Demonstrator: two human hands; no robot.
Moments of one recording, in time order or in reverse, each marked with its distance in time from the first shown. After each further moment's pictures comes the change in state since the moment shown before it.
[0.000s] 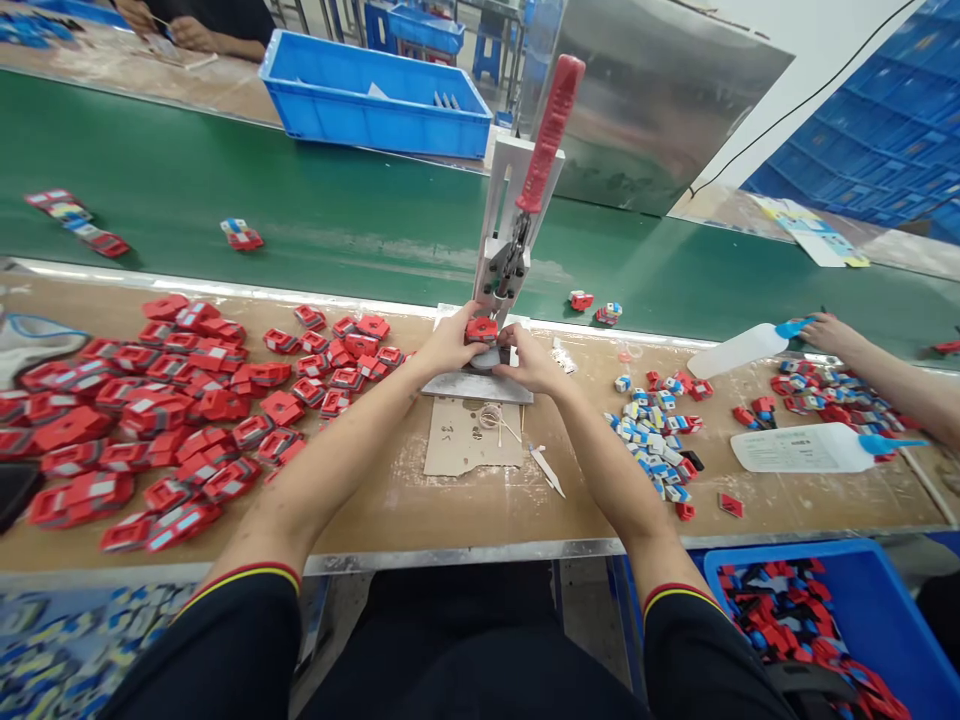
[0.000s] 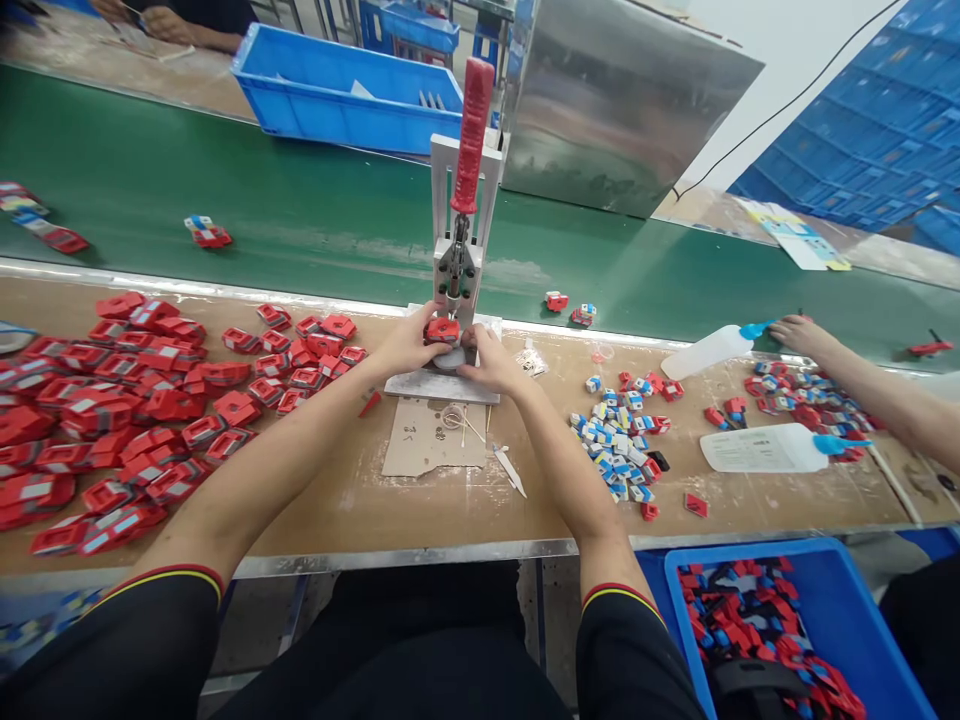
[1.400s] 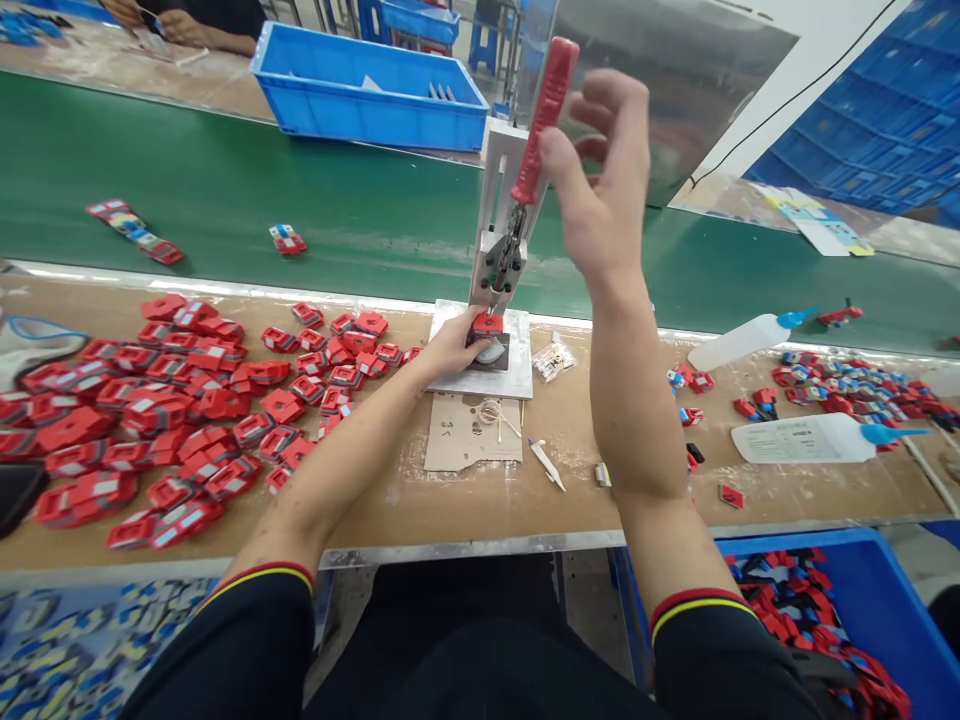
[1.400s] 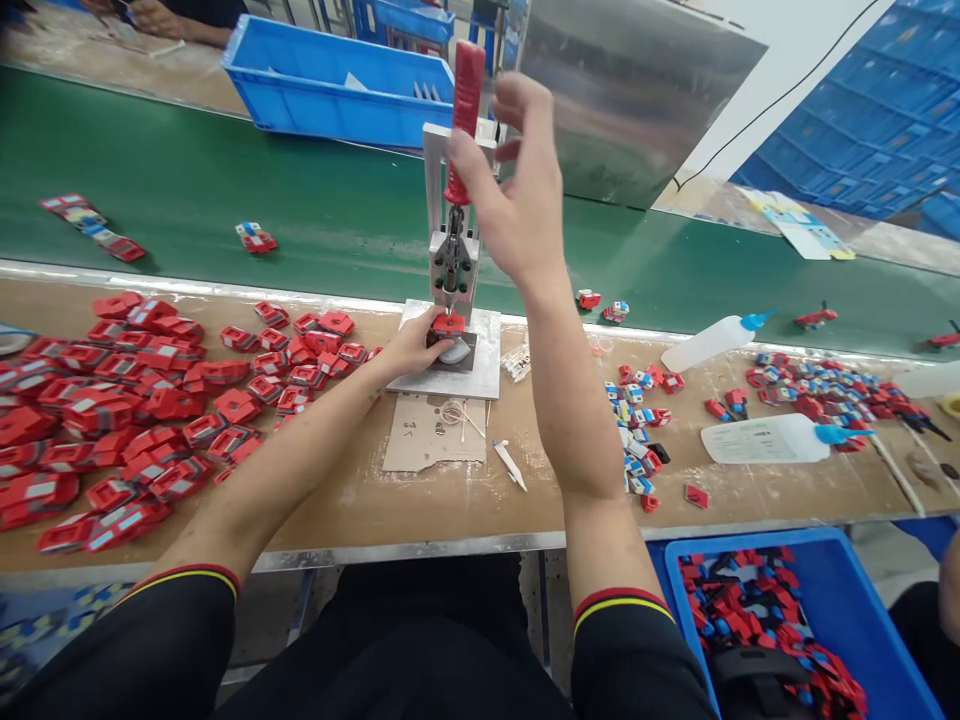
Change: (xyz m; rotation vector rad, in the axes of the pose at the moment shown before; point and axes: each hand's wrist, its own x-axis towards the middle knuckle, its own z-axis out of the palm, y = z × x) left_hand -0.002 -0.013 0.014 0.059 -0.007 0.006; right_hand 0.066 -0.147 -0.110 -0.088 0.650 -0.448
